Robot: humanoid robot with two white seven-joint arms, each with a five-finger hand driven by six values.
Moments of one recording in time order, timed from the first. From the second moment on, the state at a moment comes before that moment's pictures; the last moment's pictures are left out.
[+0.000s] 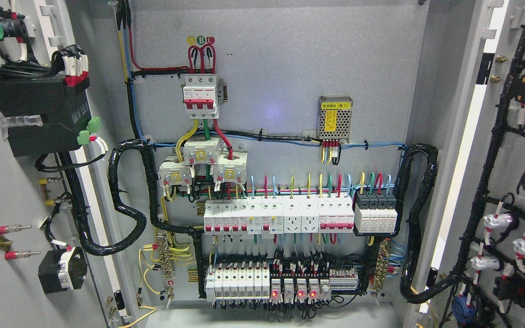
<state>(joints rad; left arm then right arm) 0.23 0.37 -0.58 -1.97 0.36 -0.19 0.14 0.33 -0.38 0.11 -2.04 -0.47 -0.45 0.31</state>
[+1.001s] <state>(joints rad) 0.19 0.28 -0.43 -2.02 0.36 -0.51 0.14 0.36 -0.42 -0.07 -2.08 -0.47 -0.61 0.31</state>
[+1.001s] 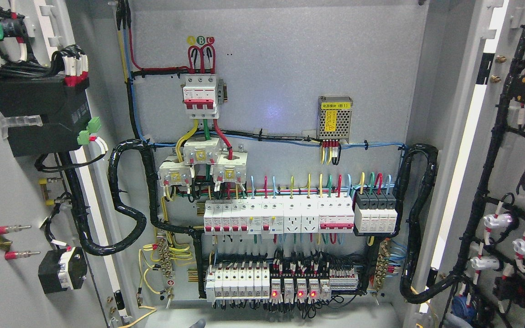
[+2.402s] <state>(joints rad) 0.26 0.24 -0.22 -2.03 0.36 -0.71 0.14 0.36 -0.48 -0.18 -2.06 -0.67 -0.57 0.31</state>
